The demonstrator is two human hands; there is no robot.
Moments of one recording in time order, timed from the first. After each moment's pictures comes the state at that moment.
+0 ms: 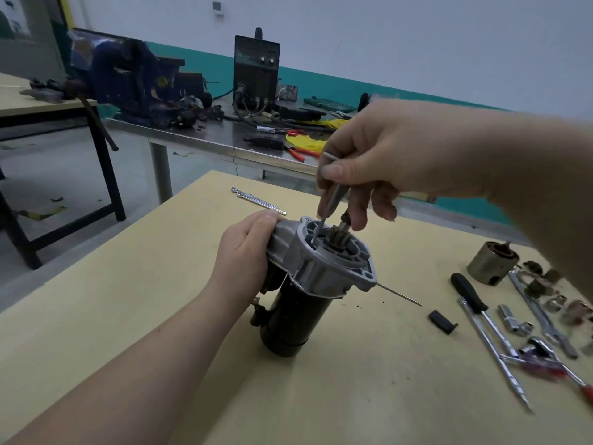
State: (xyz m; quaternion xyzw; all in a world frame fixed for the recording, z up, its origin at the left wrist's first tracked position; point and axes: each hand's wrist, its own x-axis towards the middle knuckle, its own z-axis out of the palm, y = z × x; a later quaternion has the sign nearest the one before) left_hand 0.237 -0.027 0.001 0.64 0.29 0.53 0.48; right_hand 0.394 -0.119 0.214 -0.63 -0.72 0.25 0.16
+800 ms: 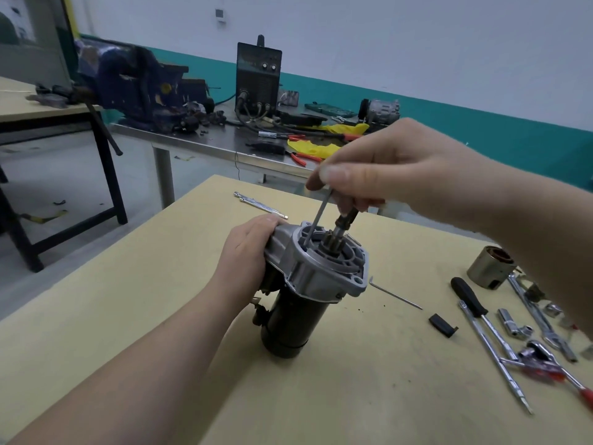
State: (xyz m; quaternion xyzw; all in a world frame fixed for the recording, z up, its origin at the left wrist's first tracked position) left_hand 0.235 -0.016 0.002 0.62 0.30 0.51 0.52; right_hand 0.406 -0.135 0.196 -0.55 -0.80 0.15 0.22
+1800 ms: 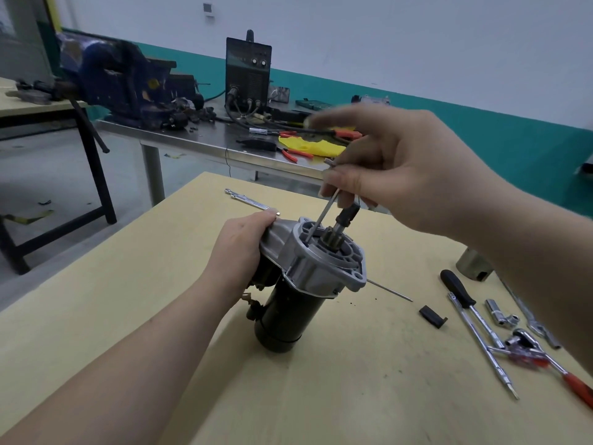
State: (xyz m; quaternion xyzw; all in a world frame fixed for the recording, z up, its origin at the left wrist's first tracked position) left_hand 0.240 -0.014 0.005 0.57 0.33 0.49 0.57; right_hand 0.409 -0.146 0.181 -0.55 -0.77 0.09 0.32
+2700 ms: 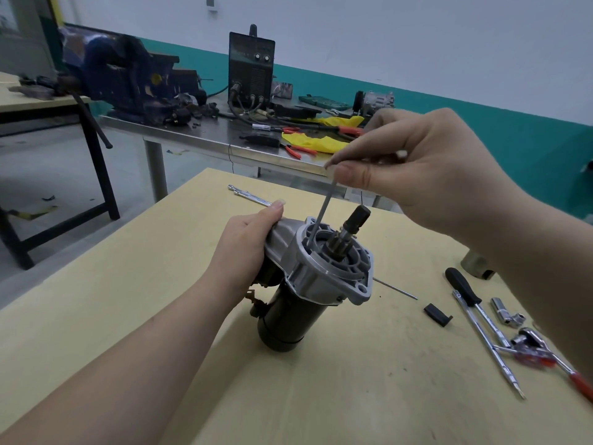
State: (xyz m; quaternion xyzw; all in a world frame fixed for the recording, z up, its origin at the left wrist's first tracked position) left_hand 0.236 -0.019 0.006 0.57 0.31 0.47 0.60; right_hand 0.411 -0.144 0.172 -0.55 -0.75 0.04 0.38
